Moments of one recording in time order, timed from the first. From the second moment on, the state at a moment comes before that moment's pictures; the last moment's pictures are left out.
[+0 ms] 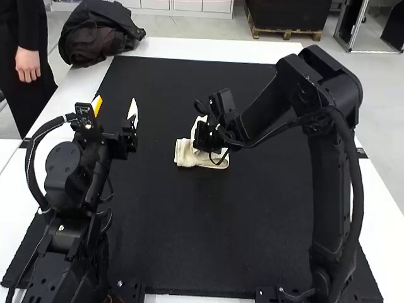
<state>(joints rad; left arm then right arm) -0.04 0.01 0.01 0.28 0.03 -0.10 0.67 2.02 1.03 0.35 -0.13 0.56</state>
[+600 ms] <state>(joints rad) -0.04 0.01 0.01 0.28 0.03 -0.10 0.69 2.03 1.05 0.33 -0.12 0.56</state>
